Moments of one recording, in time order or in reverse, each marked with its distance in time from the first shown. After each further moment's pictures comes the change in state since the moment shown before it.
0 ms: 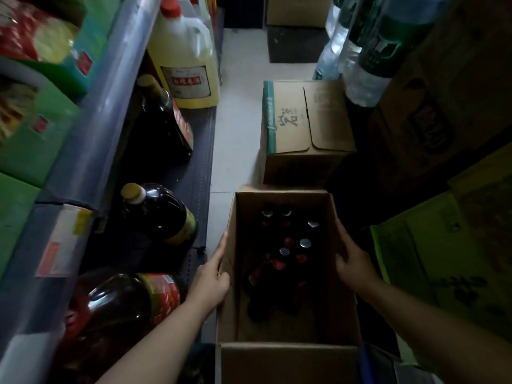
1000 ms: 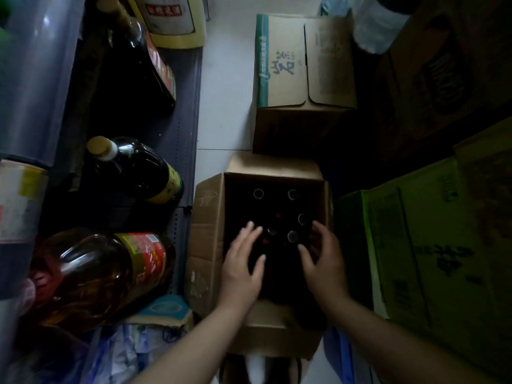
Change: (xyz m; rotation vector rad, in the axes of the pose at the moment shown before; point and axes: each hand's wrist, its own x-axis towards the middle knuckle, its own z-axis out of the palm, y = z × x) left_hand -0.054 0.032 0.084 -0.113 0.149 0.215; right_hand -0.068 0.008 0.047 0.078 0.130 0.028
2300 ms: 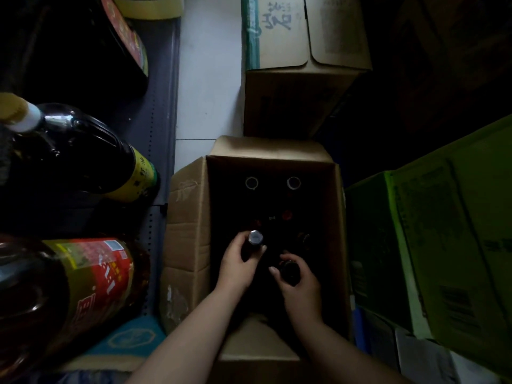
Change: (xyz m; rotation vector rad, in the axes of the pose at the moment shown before) left_hand 0.057 -0.099 0.073 -0.284 -0.086 -0.310; right_hand 0.005 0.079 0.093 0.291 -0.021 0.287
